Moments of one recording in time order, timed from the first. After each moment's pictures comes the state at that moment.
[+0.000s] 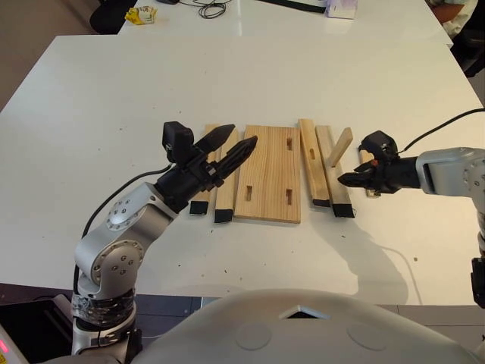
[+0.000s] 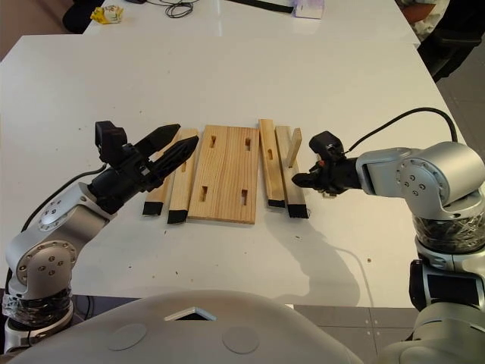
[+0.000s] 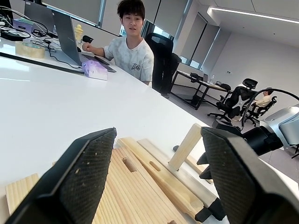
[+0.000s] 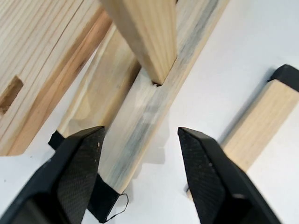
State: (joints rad) left arm 0.11 0.39 0.08 -0.71 -0.94 0.67 -0.33; right arm -0.36 -0.81 0.00 -0.38 0.93 1.61 0.18
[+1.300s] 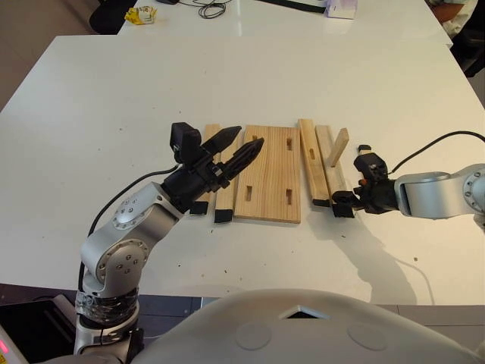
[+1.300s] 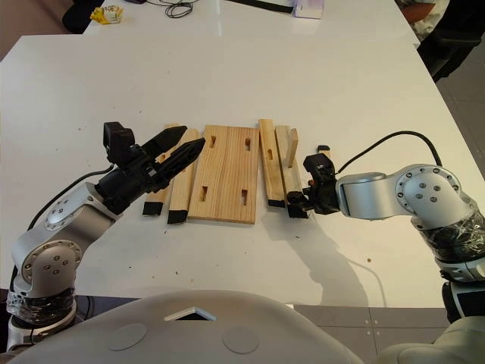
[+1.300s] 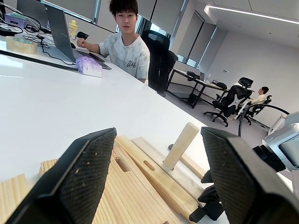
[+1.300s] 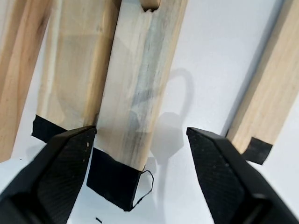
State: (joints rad) left arm 0.09 0.38 0.04 -0.71 -0.95 0.67 -0.31; right arm -0.30 -1.02 0.33 -0.31 1.91 1.20 -0.81
